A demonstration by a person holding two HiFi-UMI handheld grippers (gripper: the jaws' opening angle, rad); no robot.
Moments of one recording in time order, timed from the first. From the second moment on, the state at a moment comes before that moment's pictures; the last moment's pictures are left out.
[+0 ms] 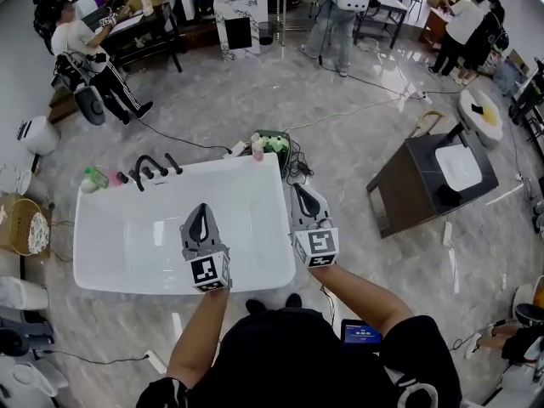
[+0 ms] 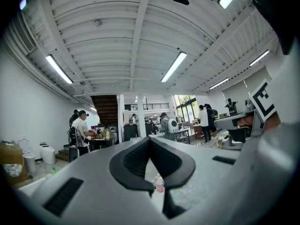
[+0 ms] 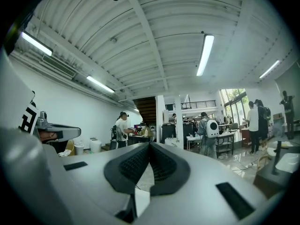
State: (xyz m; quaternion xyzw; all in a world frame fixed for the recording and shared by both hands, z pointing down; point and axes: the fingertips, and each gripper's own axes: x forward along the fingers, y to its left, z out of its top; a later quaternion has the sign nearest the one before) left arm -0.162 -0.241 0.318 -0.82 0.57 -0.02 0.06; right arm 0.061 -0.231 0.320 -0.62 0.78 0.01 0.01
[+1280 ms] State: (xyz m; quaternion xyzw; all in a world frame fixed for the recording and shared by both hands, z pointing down) left arm -0.150 -0.207 0.305 -0.82 0.56 0.00 0.07; right arm 0.066 -0.197 0.311 -0.61 0.80 0.02 0.02
